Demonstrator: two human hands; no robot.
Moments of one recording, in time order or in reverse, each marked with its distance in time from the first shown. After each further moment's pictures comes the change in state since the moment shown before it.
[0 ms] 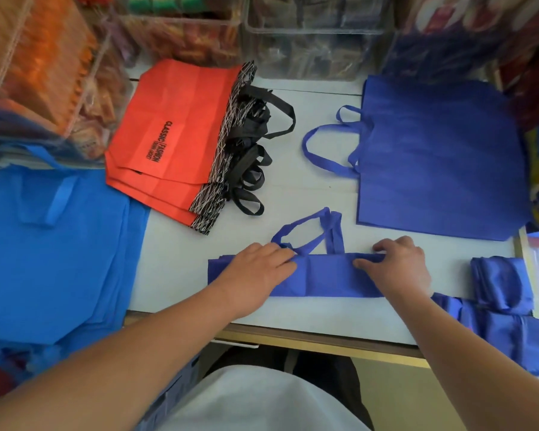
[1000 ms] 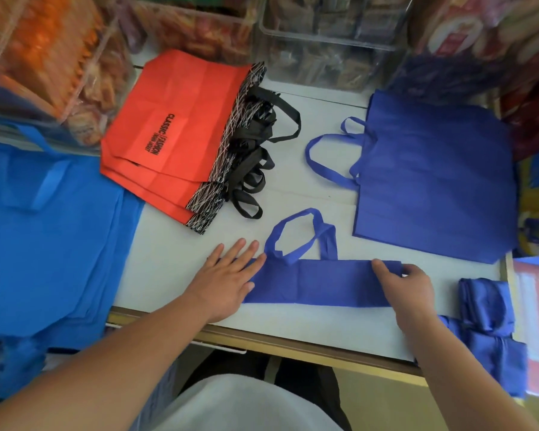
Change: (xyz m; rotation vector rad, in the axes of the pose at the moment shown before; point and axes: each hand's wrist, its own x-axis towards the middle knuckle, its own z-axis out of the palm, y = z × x) left_hand -0.035 -0.025 0.039 -0.111 -0.284 -0.326; right_hand -0.013 -0.002 -0.018 0.547 0.006 0.349
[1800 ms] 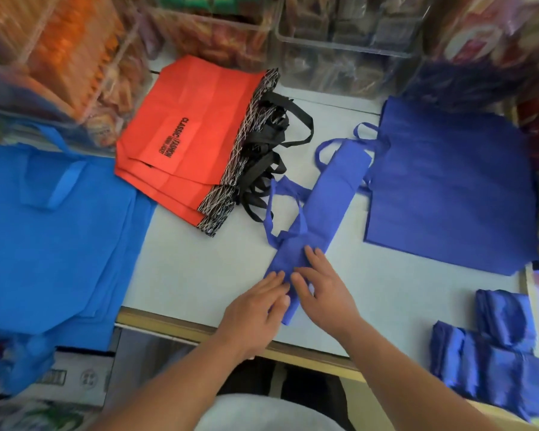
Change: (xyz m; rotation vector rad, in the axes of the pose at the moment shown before) left_hand -0.014 0.067 0.011 -0.724 0.254 -0.130; right_hand -0.042 -0.004 0.107 -0.335 -0.386 -0.850
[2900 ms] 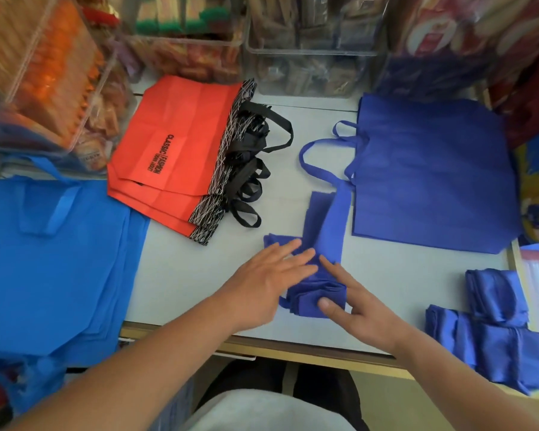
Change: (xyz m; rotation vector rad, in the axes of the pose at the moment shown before) left_hand 0.036 0.049 -0.066 0.425 -0.119 0.553; right_hand -0.052 0.028 -0.065 0.289 -0.245 -0.058
